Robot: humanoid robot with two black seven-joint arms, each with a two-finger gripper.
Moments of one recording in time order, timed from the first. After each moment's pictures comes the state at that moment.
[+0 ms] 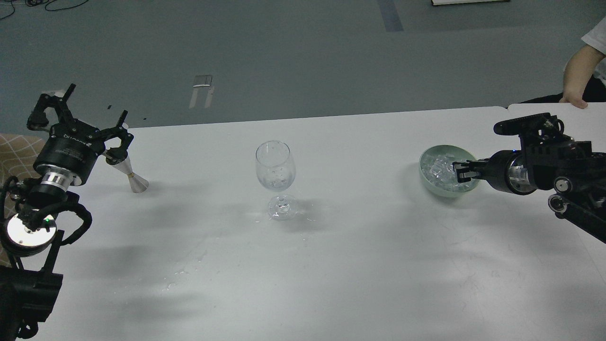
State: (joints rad) left arm -0.28 0.37 -1.57 -1.09 0.17 -0.34 0.06; right arm 0.71 -0.72 0.57 1.27 -1.72 0.45 -0.16
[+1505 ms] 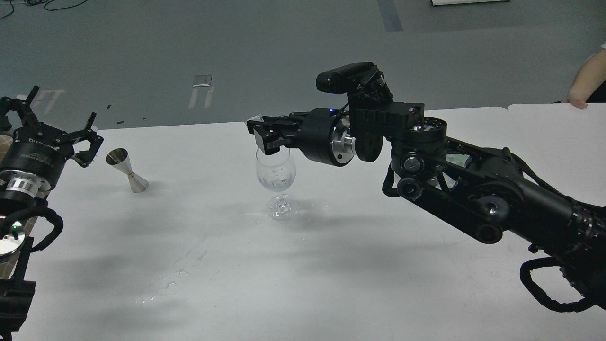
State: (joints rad) left arm -0.23 0.43 -1.65 -1.10 0.17 -0.35 0.07; right arm 0.91 -0.11 0.67 1.45 -1.74 0.46 -0.25
